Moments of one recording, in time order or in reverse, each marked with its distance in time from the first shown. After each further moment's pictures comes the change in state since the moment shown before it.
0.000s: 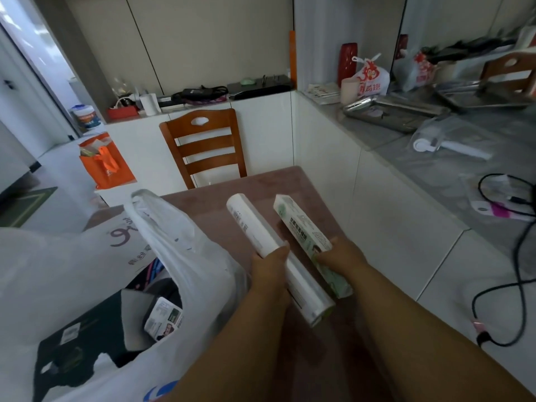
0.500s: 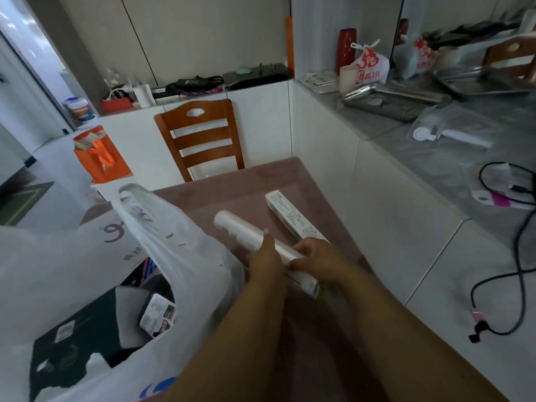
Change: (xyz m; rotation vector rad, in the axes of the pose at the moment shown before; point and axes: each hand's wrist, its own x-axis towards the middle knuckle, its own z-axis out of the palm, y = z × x) left_hand -0.002 0.011 0.010 0.059 0.252 -0.064; right_hand -0.027 -0.016 0.026 0.111 -0.212 -0.159
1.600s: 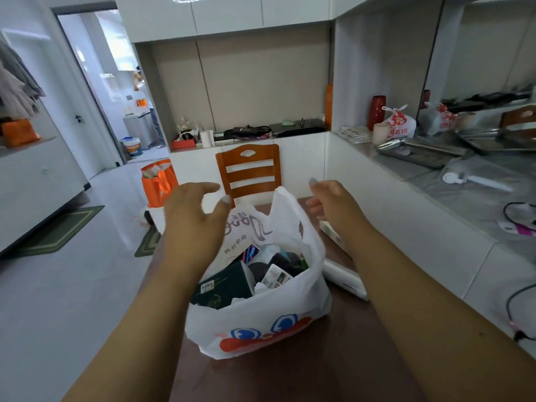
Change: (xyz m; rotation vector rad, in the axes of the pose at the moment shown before) left_hand -0.133 0.179 -0.263 0.771 0.223 1.265; right_hand -0.132 -0.221 0.049 0.315 0.311 -0.249
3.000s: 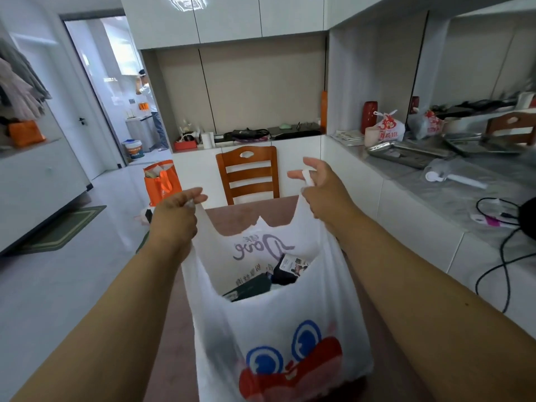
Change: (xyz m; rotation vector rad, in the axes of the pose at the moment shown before) left_hand -0.020 -0.016 -0.028 -0.554 -0.094 -0.503; right_hand -0.070 -0.034 -0.014 0.047 -0.022 -0.187
